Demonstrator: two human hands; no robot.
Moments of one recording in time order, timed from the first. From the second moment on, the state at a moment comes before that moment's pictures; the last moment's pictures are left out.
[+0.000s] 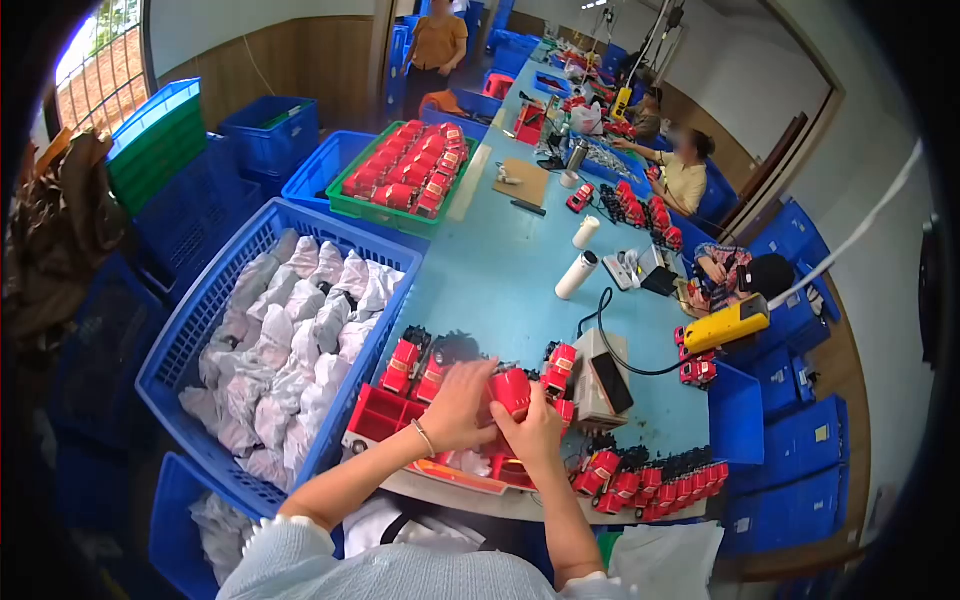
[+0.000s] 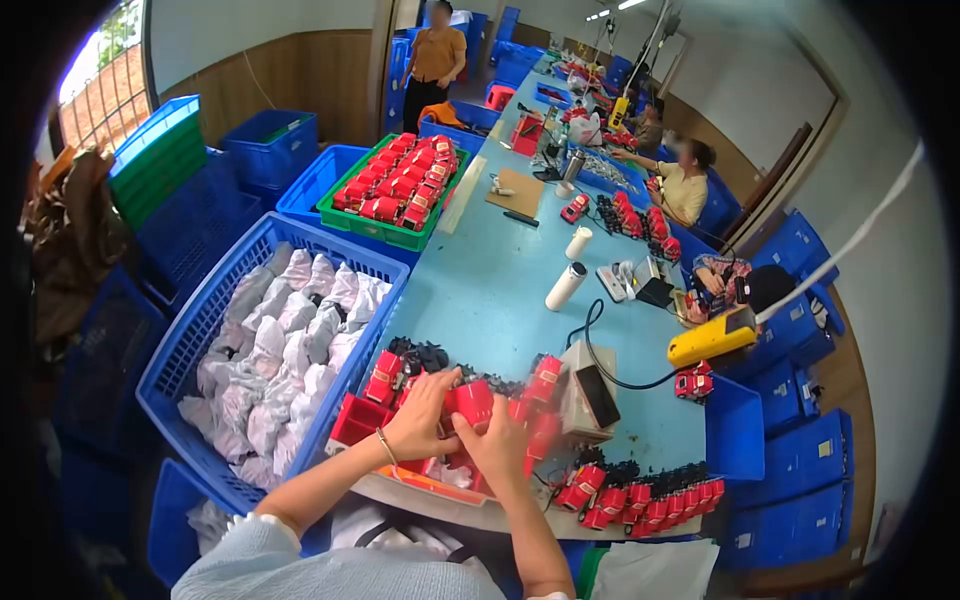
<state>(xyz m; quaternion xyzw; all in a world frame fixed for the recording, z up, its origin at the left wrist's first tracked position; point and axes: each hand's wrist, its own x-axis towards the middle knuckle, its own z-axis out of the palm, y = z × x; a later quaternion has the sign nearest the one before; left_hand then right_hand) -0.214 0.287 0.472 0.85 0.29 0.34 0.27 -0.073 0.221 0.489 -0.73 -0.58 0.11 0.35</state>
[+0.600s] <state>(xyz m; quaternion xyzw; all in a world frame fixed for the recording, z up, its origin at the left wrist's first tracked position) -0.150 0.119 0.511 0.75 0.24 0.42 0.45 -0.006 0.018 0.445 -0.47 -0.43 0.39 0.67</state>
